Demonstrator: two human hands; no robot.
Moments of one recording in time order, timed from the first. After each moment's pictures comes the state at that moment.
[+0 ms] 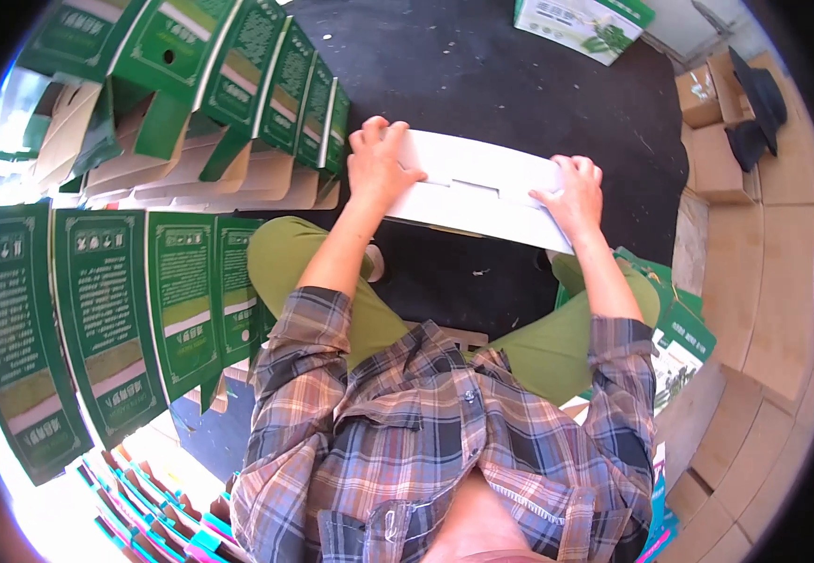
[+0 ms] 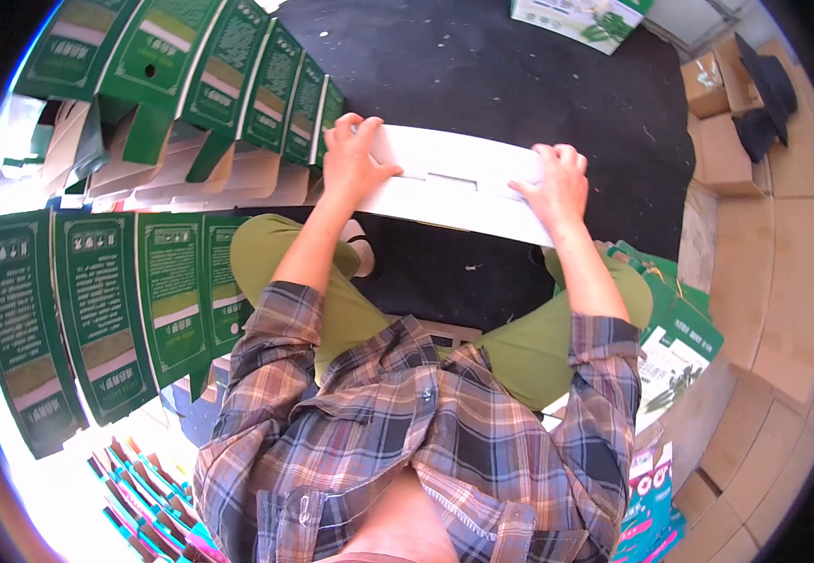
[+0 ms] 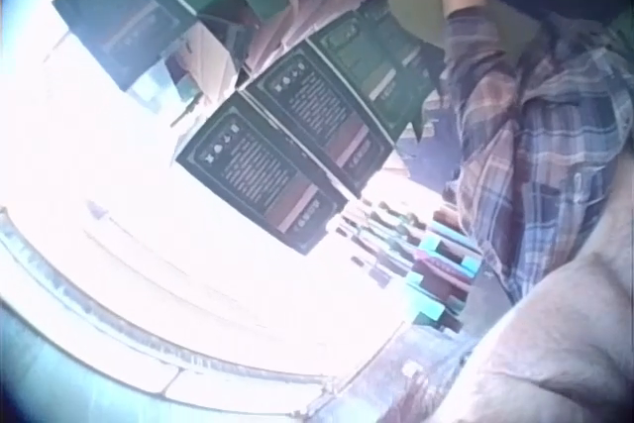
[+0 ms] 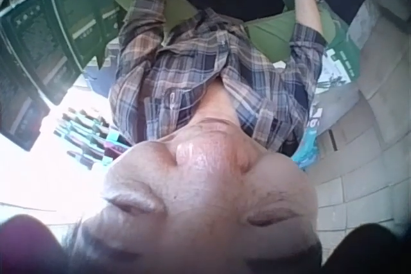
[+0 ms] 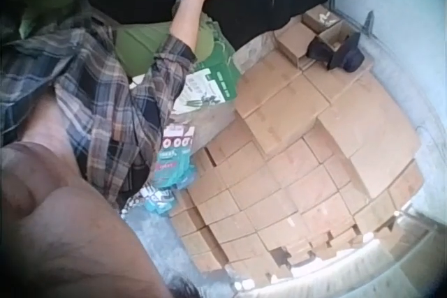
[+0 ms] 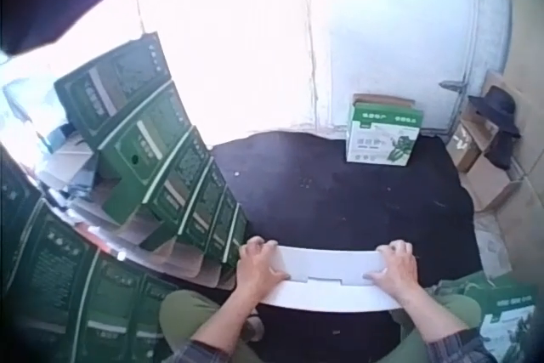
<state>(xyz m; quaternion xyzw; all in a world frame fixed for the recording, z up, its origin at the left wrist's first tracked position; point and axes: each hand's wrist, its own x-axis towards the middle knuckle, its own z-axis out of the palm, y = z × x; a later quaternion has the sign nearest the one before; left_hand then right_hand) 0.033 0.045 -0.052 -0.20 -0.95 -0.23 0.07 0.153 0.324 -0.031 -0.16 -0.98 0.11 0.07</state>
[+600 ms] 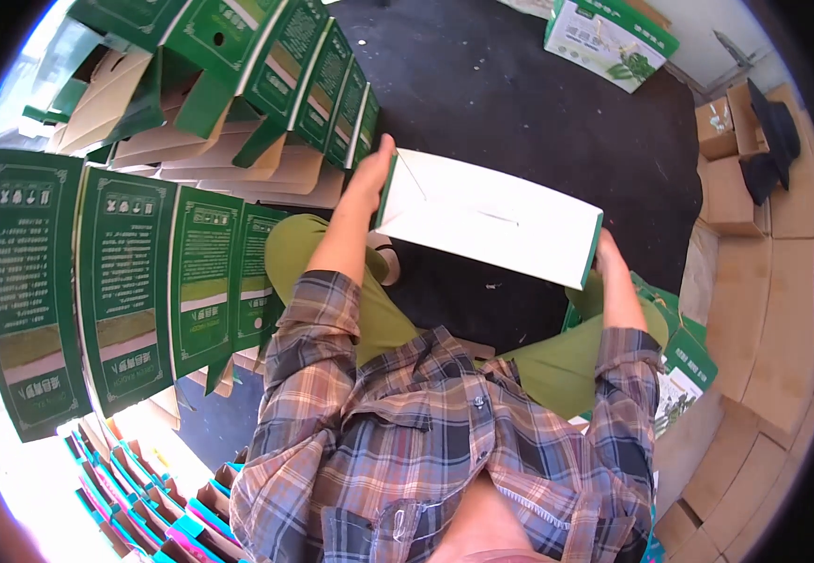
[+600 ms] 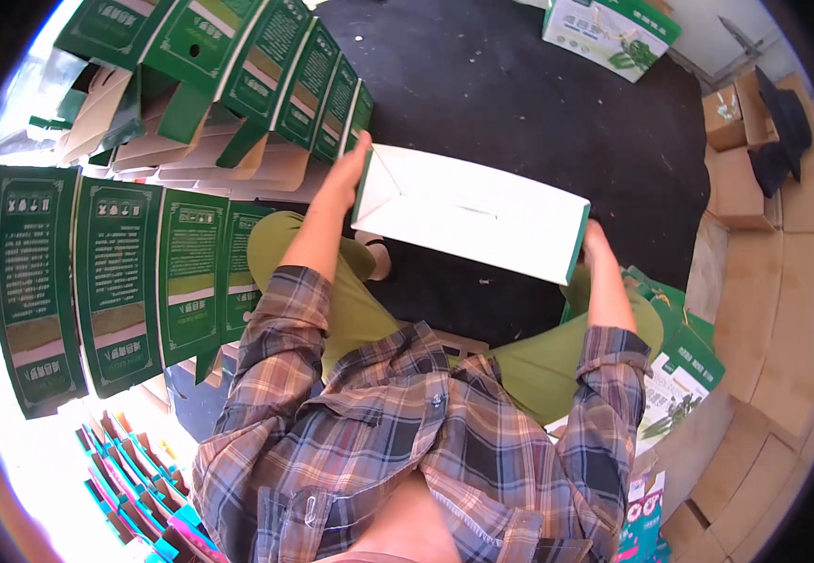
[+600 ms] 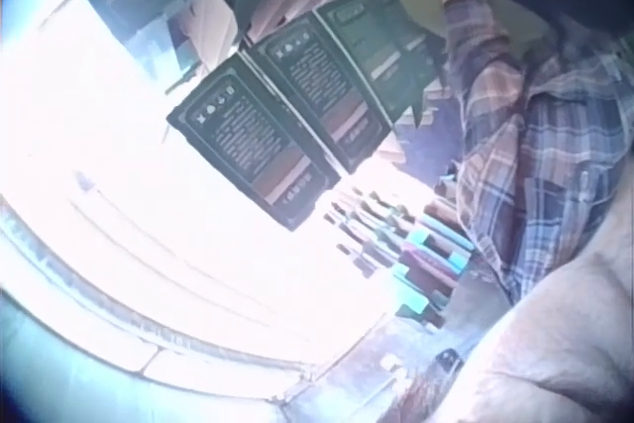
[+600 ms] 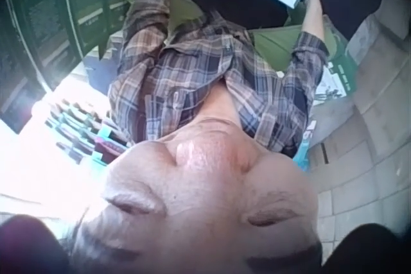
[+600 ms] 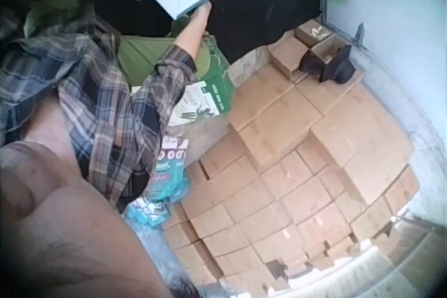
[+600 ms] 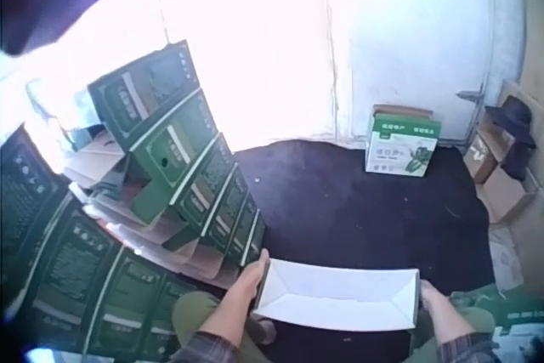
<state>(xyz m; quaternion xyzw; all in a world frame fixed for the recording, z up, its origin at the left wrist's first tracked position) -0.002 0.008 -0.086 0.18 -0.64 -0.69 -0.28 0.187 0.408 -0.134 -0.43 -0.63 0.62 -0.15</state>
